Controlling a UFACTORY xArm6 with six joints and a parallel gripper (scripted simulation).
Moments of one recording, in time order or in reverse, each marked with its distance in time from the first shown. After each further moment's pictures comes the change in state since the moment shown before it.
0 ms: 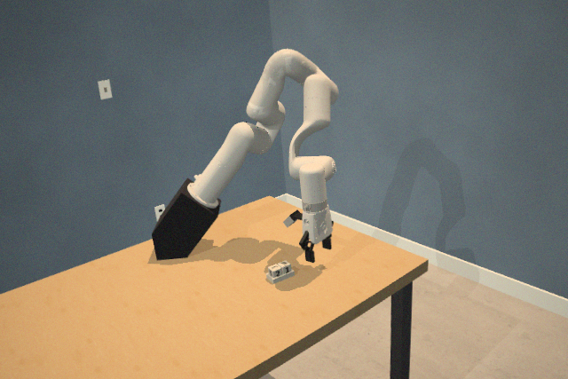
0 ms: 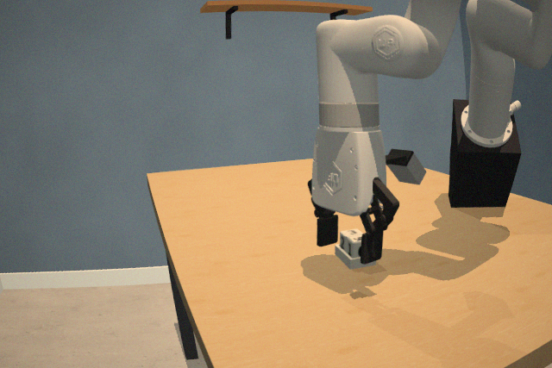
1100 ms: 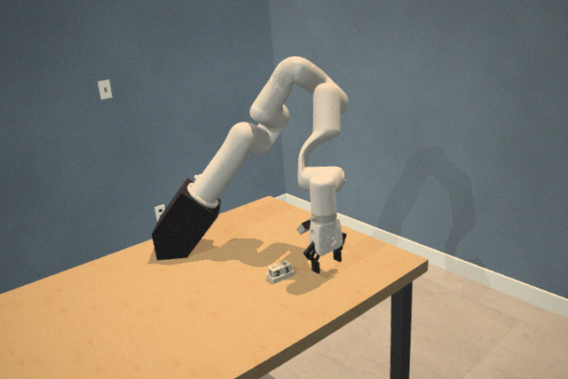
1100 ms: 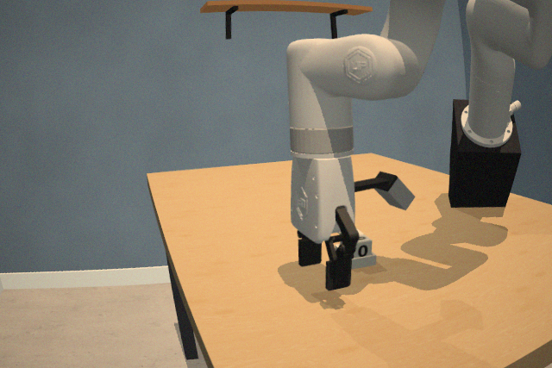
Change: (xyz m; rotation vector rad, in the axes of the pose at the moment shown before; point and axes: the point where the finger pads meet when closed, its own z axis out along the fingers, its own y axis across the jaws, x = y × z) arm -0.034 -0.008 0.027 0.005 0.020 0.227
